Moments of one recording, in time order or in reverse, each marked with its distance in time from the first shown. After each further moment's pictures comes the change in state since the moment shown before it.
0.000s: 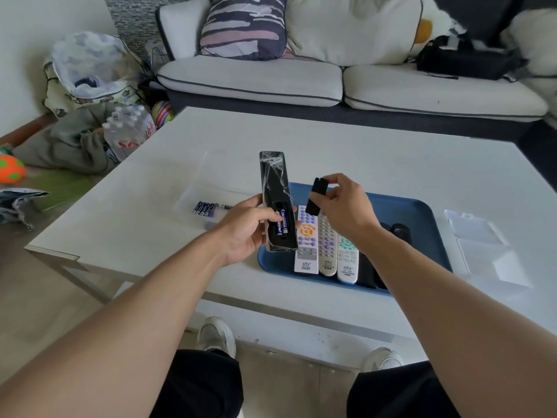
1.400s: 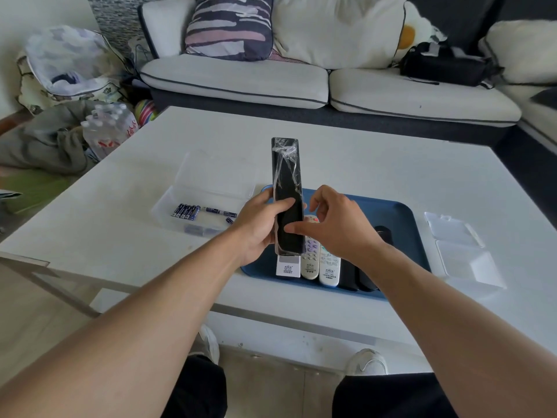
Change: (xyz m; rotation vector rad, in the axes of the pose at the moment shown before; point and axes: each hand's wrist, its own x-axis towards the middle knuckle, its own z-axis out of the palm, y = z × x) left_hand 0.021 -0.010 0.047 0.040 0.033 0.067; right_hand -0.033 -0.005 -0.027 -0.271 -0.115 -0.146
